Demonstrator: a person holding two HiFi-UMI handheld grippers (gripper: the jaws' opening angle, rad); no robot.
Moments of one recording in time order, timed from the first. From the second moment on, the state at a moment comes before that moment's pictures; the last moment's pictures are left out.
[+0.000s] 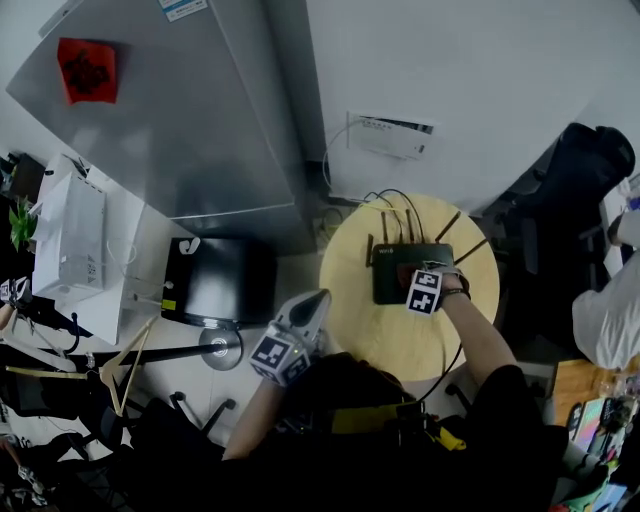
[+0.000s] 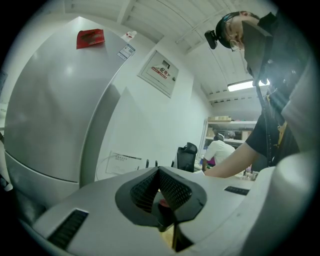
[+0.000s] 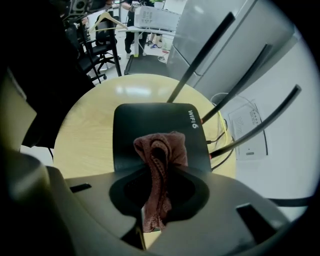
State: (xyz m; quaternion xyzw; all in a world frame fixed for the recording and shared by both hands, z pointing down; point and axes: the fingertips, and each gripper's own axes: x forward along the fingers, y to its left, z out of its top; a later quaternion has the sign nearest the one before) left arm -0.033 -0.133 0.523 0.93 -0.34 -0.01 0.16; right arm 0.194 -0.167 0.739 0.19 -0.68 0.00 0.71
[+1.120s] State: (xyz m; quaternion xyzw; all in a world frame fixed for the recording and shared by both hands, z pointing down) left arm 0.021 -0.139 0.507 0.96 -0.23 -0.01 0.16; right arm 0.192 -0.069 0.741 0.11 -0.72 0.11 0.68
